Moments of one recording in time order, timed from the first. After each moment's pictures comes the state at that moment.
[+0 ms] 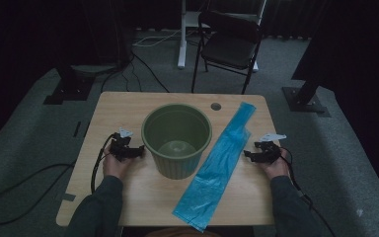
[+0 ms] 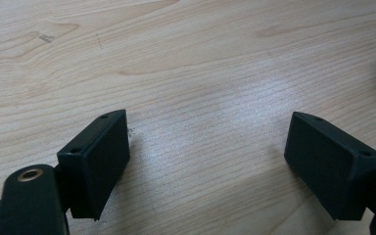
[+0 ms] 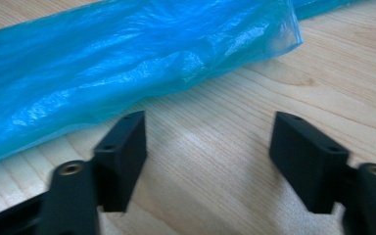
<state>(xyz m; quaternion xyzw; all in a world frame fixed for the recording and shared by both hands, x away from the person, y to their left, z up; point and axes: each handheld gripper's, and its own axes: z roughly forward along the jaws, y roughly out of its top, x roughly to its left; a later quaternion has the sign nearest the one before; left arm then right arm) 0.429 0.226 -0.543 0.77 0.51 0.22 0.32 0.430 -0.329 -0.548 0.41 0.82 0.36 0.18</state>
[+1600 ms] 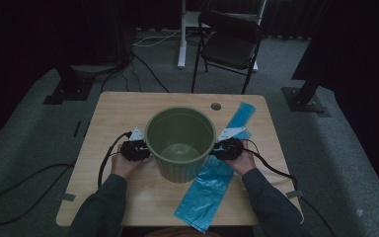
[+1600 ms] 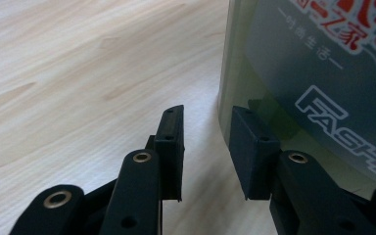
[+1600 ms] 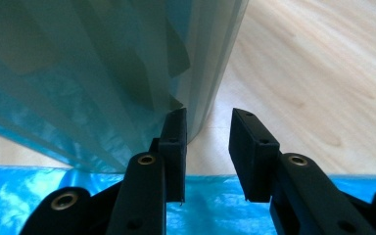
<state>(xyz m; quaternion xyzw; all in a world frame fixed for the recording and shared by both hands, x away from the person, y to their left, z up) 0.406 0.184 -0.508 0.84 0.35 0.15 0.39 0.418 -0.186 -0.493 0.23 0.88 0.40 0.10</state>
